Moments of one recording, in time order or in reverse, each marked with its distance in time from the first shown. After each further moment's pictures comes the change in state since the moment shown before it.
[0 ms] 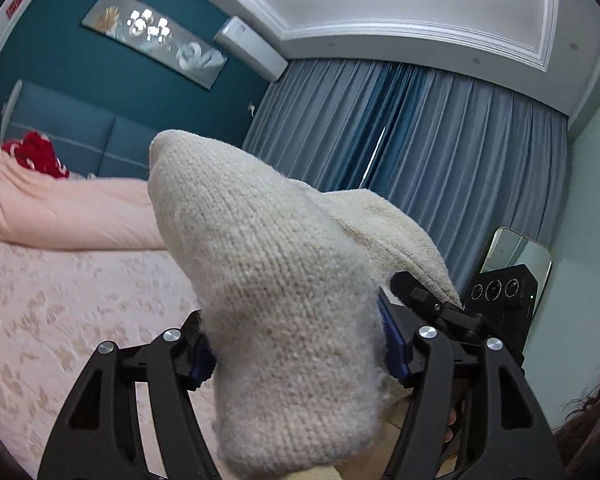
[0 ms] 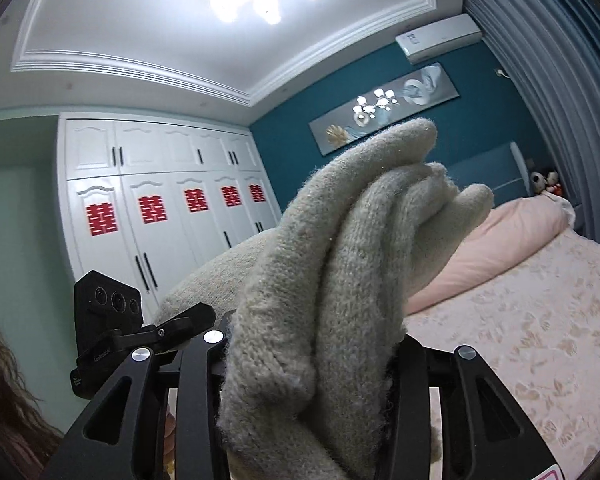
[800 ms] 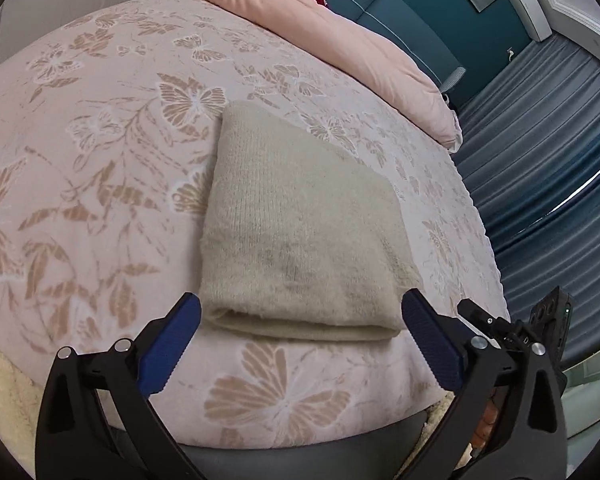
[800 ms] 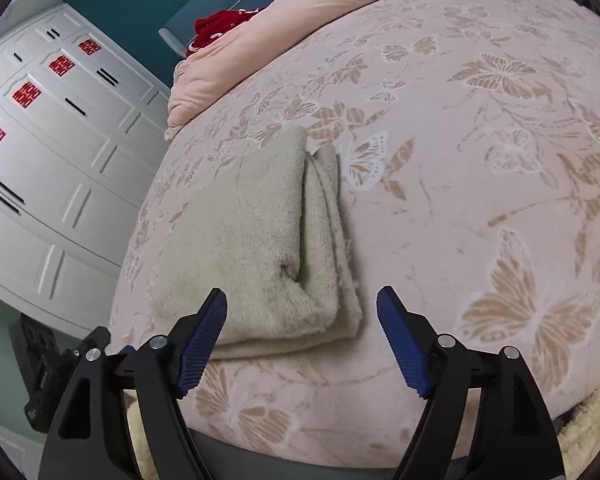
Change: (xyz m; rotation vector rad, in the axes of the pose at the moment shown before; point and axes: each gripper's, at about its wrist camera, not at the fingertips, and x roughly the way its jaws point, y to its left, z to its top) left arm -0.028 0.261 -0.271 -0.584 0.390 0.655; right arm 0.148 -0.135 -0.343 0.457 0.741 -0.389
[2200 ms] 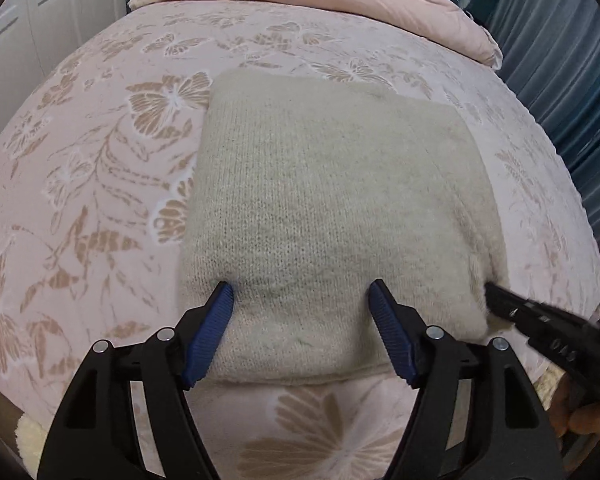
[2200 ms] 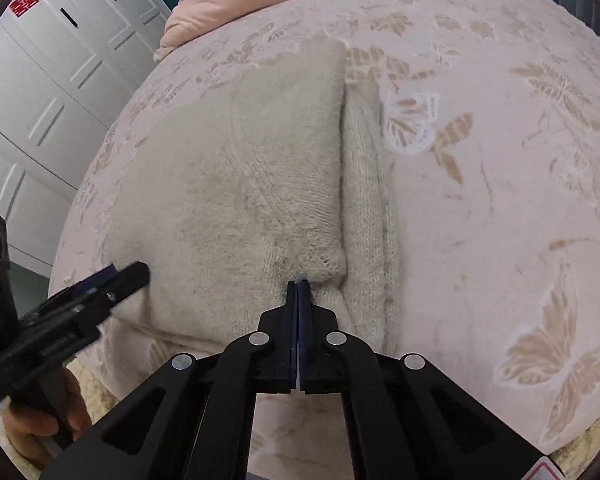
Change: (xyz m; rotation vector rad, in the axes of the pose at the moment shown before) left arm 0.076 -0.016 -0.002 0.287 0.140 0.292; right arm 0.063 0.050 -0.004 -0.245 0.139 -0.180
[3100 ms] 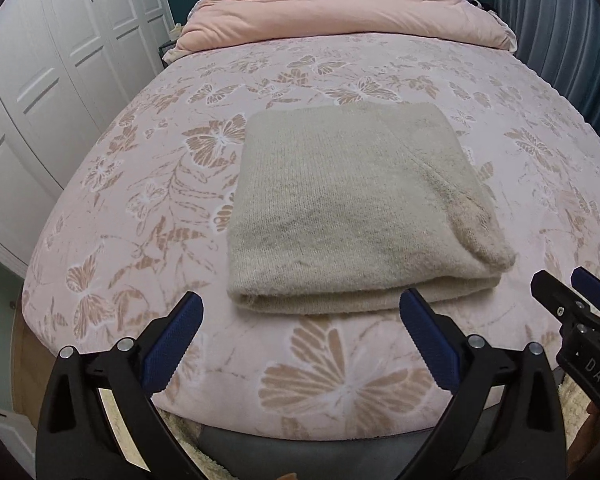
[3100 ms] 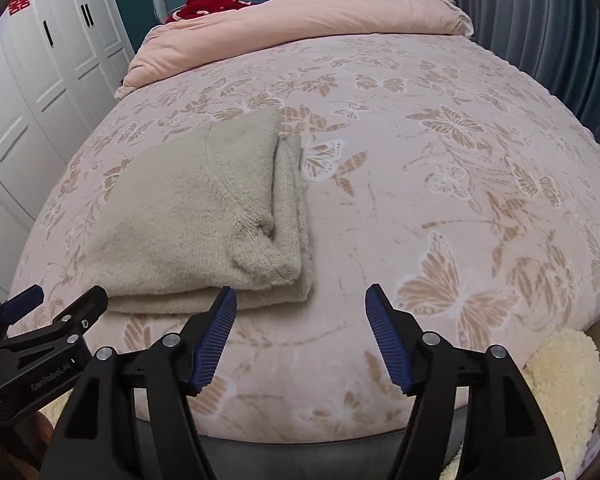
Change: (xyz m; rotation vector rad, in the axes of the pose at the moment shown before) left arm -0.066 -0.050 -0.041 0.073 -0.092 0.254; right arm -0.078 0.005 -0.059 0.035 -0.182 -0.268
